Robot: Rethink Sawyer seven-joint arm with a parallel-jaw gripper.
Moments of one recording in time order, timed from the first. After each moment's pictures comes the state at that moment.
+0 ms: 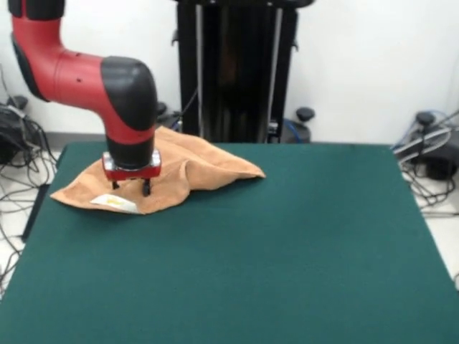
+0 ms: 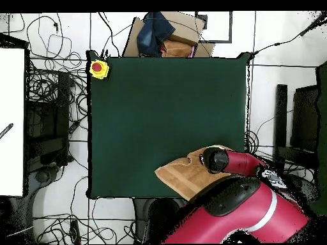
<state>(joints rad) -0.64 -0.13 0.01 1.47 -0.50 0.34 1.30</state>
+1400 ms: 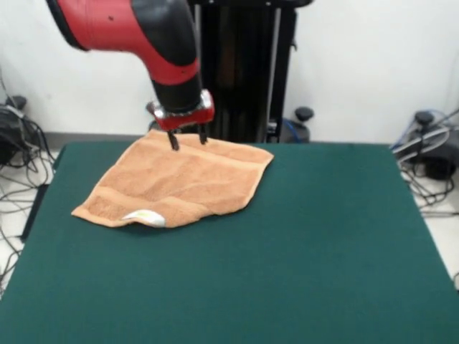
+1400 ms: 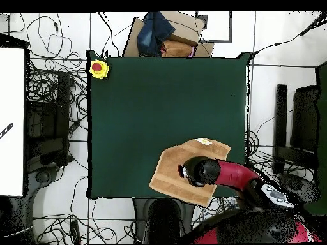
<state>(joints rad) -0.70 -0.37 0.17 1.82 -0.44 0.42 1.30</state>
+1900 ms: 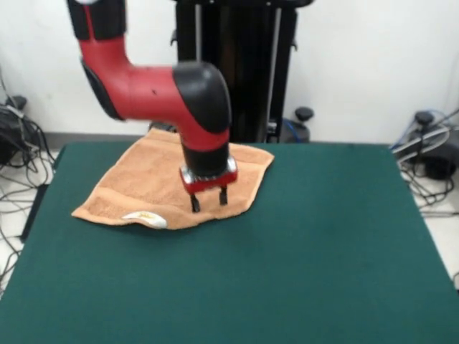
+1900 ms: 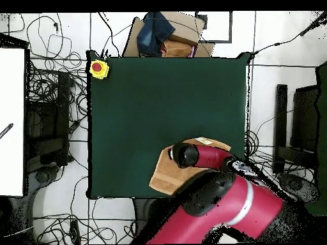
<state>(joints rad) -0.54 -0.13 0.14 1.58 -0.41 0.27 1.30</state>
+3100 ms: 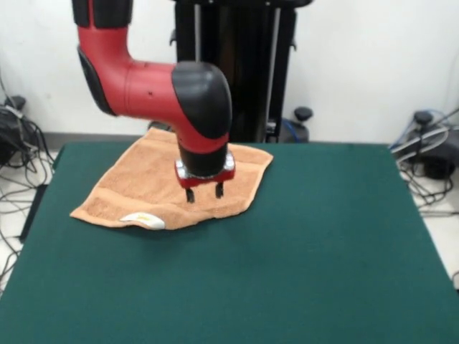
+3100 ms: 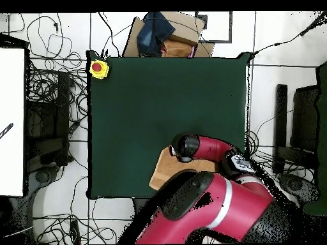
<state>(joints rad) -0.47 -0.21 0.07 1.55 -0.26 0.46 1.30</state>
